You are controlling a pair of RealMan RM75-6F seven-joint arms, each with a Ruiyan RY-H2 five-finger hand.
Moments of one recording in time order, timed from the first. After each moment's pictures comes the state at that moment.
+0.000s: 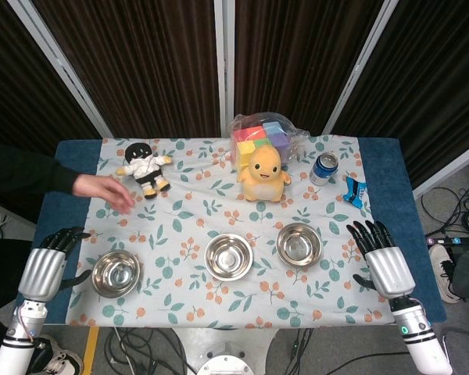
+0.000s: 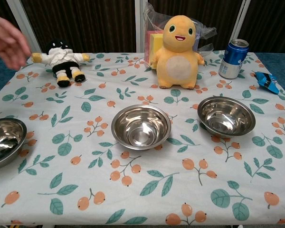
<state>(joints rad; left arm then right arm) -0.16 -1.34 -0.03 -1.46 1.59 1.51 0.01 0.24 -1.29 0.02 -1.56 -1.56 1.35 -0.23</state>
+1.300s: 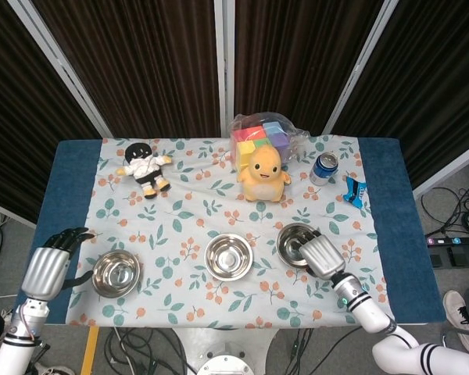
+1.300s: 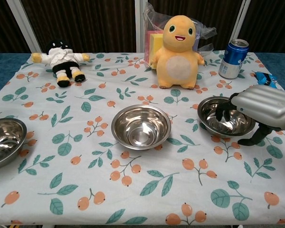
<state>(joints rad) -0.17 -1.33 -0.01 -1.47 1.60 1.48 0.01 0.52 -1.53 0.05 -1.36 -1.47 0.95 -0.40</state>
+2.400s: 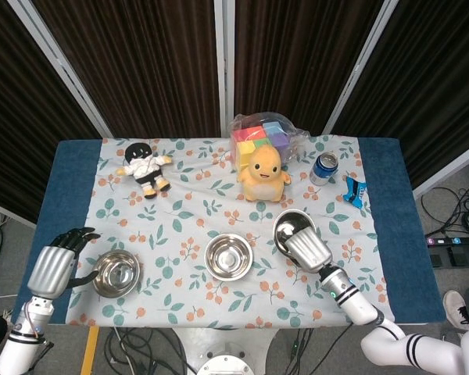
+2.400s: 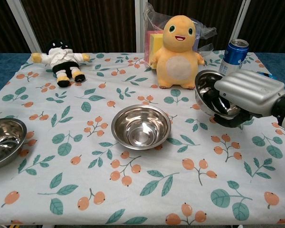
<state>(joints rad) -0.19 -1.35 -0.01 -1.44 1.61 1.48 -0.03 0.58 -1.58 0.06 -1.34 -1.54 1.05 -0.34</state>
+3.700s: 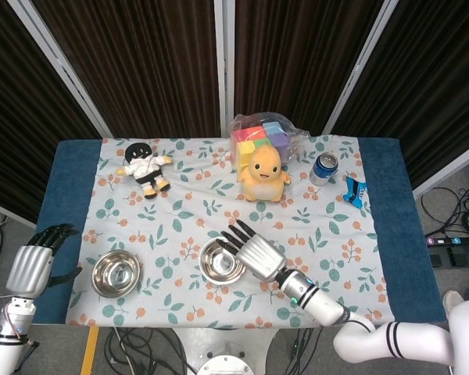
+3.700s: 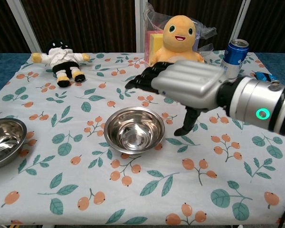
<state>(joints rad) -0.16 -1.31 -0.03 -1.42 1.57 1.50 -0.11 0.76 -1.52 0.12 -1.69 -1.35 0.89 -0.69</state>
